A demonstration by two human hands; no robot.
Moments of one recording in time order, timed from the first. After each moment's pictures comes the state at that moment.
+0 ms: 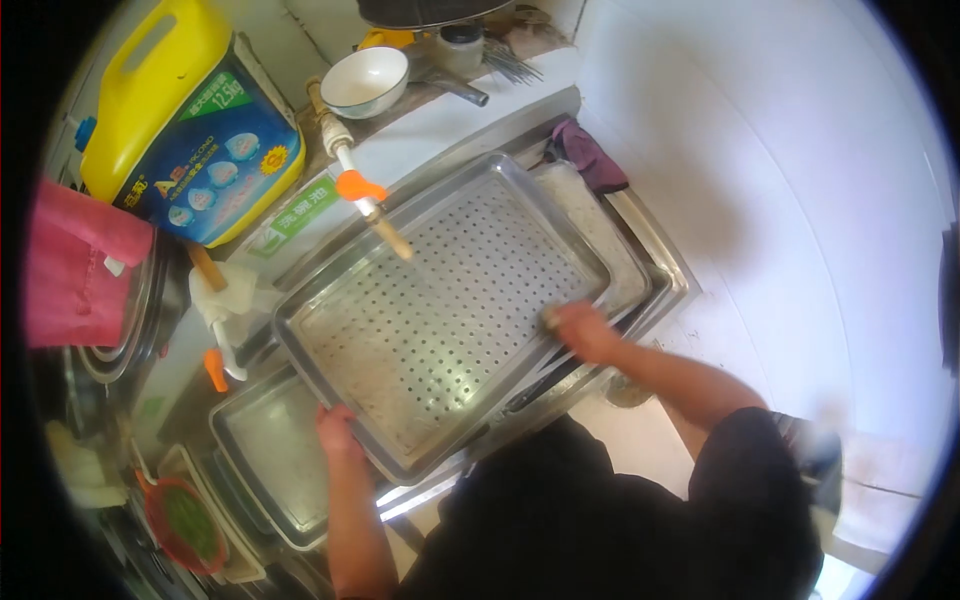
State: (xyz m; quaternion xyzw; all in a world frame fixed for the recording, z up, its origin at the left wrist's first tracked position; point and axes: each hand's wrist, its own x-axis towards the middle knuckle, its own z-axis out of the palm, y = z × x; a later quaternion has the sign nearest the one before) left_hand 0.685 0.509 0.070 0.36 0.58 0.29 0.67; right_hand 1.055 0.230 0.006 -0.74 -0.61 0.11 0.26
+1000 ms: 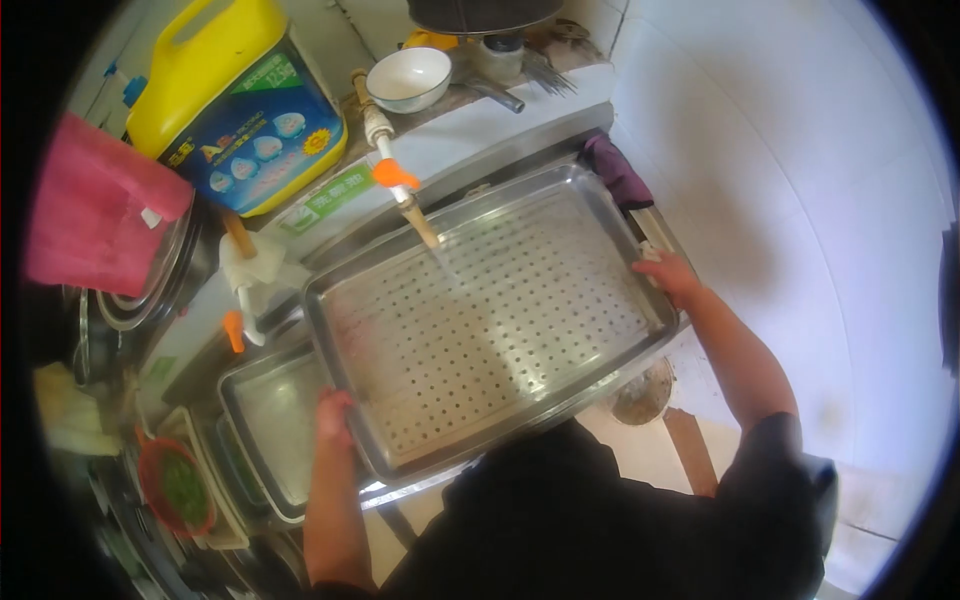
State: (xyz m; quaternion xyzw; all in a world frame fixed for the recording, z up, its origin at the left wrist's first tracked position) left_hand 0.645 0.526 0.058 0.36 0.56 0.23 0.71; right_hand 1.170 0.226 0.110 -0.77 -0.05 0.42 0.48
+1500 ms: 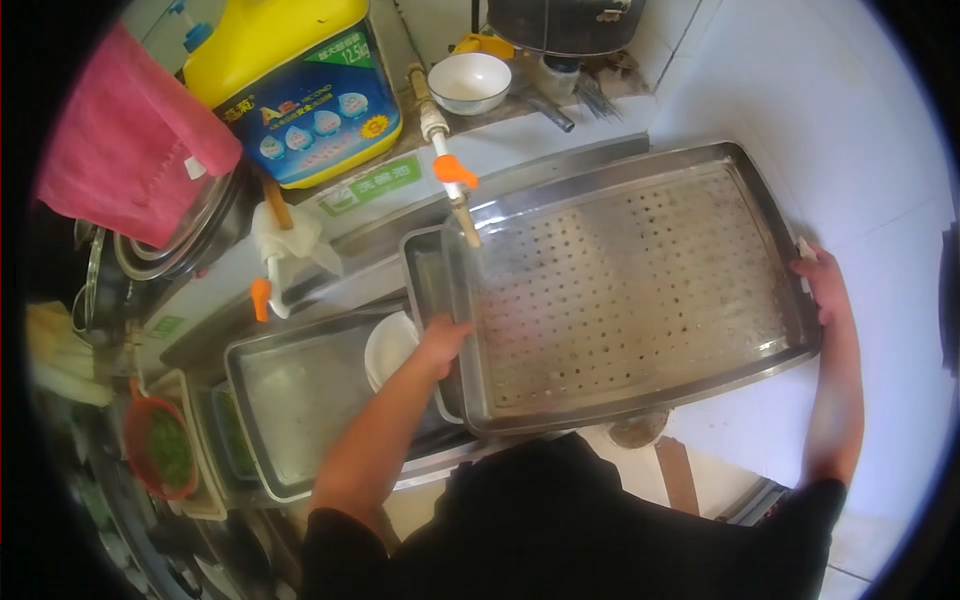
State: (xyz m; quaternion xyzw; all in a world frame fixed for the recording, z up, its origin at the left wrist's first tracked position) left_hand 0.821 0.497 0.047 0.45 0.46 0.06 0.76; right_hand 1.243 0.140 0.308 -0.89 -0.13 0.19 0.41
